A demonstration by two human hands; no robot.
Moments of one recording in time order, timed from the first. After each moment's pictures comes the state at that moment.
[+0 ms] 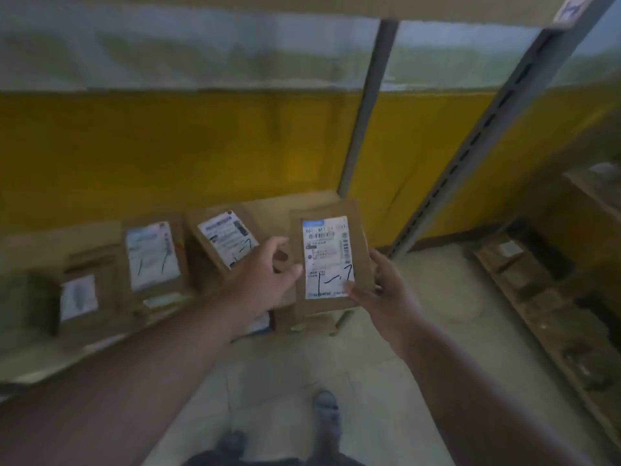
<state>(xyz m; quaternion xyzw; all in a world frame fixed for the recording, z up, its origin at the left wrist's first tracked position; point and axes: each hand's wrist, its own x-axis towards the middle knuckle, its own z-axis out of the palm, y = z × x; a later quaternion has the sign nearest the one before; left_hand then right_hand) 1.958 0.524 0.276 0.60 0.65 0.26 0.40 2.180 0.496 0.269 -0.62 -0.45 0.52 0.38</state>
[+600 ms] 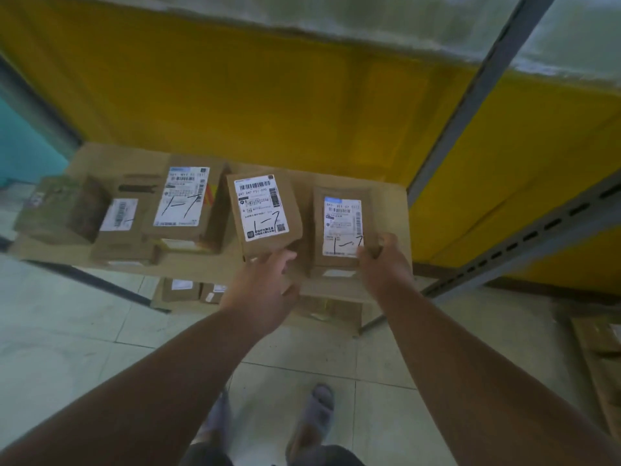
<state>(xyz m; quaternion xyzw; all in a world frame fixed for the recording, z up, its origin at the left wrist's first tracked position) 1.992 0.505 0.227 0.54 0.79 0.17 0.25 2.166 0.636 0.195 -0.69 -0.60 0.39 0.13</state>
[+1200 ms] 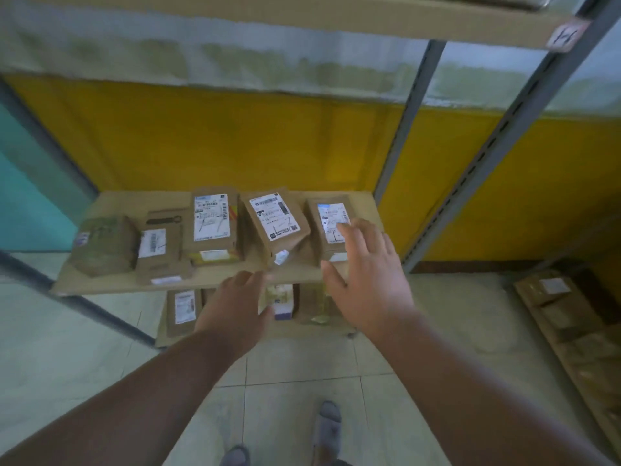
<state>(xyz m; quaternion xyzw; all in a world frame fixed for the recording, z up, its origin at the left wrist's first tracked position) 1.927 0.379 0.279 0.64 0.74 0.12 0.18 2.124 0.434 0.361 -0.57 -0.81 0.10 0.11</state>
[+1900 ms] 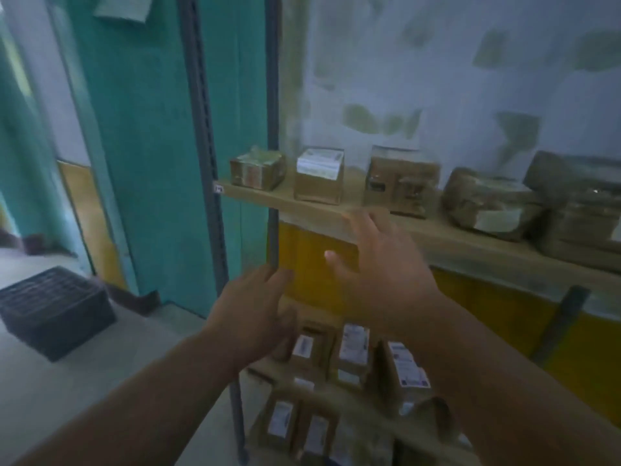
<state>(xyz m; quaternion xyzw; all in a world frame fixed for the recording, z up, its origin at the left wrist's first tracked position) 1.780 0.254 0.500 0.53 0.82 0.19 -0.10 1.933 0.364 0.588 -0.27 -0.93 0.02 0.25</state>
